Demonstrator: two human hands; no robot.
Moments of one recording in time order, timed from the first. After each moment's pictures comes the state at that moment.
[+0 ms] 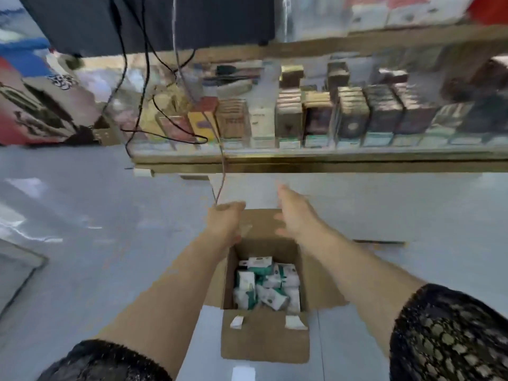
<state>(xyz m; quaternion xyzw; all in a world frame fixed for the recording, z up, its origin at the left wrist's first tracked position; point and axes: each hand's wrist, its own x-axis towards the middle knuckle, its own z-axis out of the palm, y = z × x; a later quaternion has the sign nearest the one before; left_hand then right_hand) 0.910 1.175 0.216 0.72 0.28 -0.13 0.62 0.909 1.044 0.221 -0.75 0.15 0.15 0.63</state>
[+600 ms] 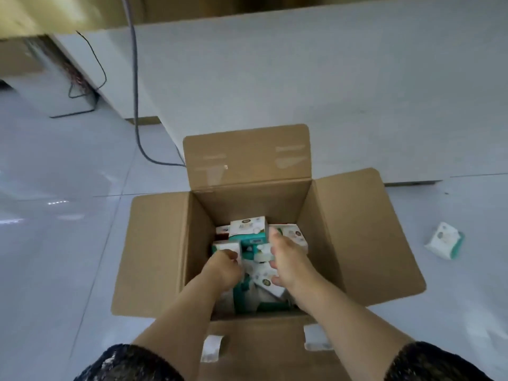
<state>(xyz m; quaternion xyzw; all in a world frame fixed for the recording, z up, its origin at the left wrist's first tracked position) 0.932 1.204 -0.166 0.86 0.17 -0.38 0.31 0.902 1.072 -0.124 -0.67 0.31 0.26 0.62</state>
